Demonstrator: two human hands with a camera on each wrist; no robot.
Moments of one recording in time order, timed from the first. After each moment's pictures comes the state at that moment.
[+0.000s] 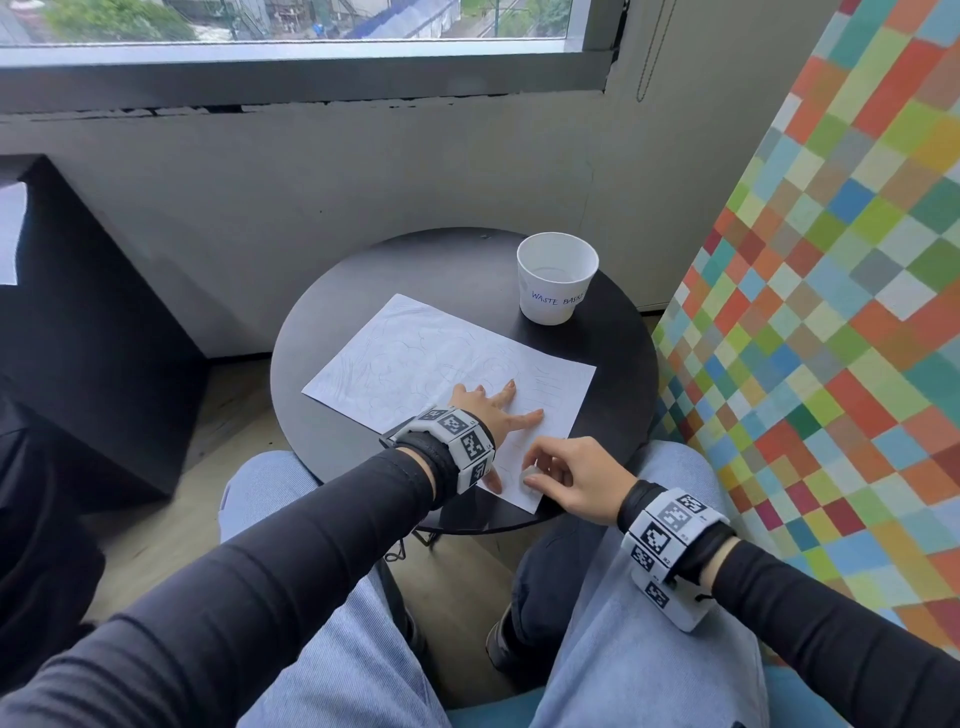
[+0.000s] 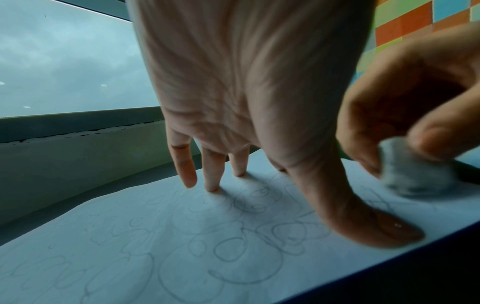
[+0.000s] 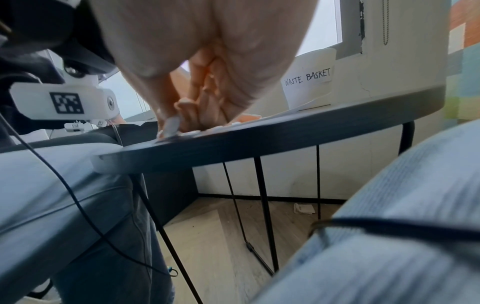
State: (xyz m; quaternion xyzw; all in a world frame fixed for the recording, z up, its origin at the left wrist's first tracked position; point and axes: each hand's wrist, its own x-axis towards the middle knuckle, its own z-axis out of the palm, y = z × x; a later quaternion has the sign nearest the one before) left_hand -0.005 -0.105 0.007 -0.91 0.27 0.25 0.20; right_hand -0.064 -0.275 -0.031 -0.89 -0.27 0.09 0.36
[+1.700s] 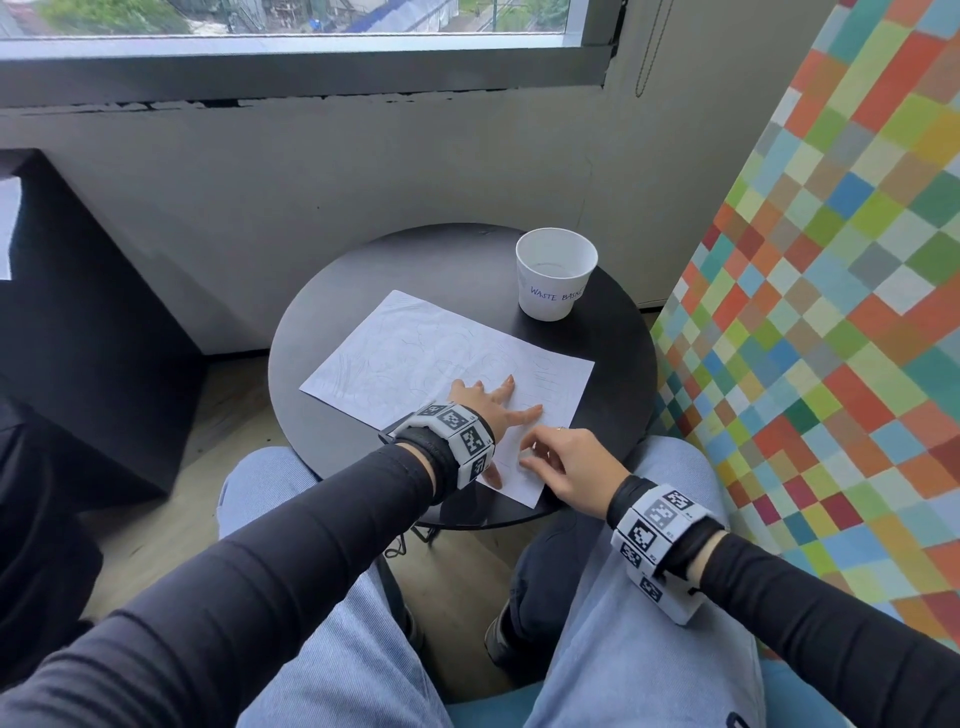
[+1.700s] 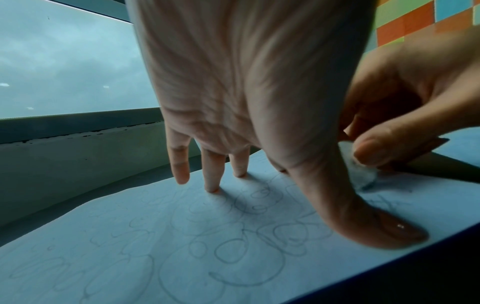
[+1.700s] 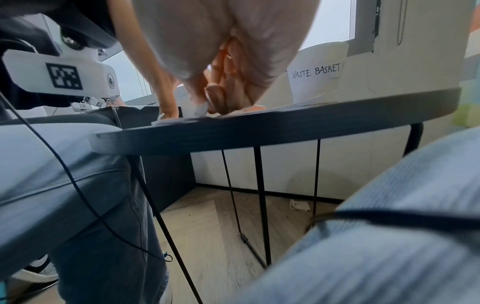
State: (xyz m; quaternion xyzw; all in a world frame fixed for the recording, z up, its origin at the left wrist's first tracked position) left_hand -0.006 -0.106 0.006 -0.91 0.27 0.25 0.20; right_hand -0.060 -0.269 -0.035 -0.91 -0.26 0.05 0.33
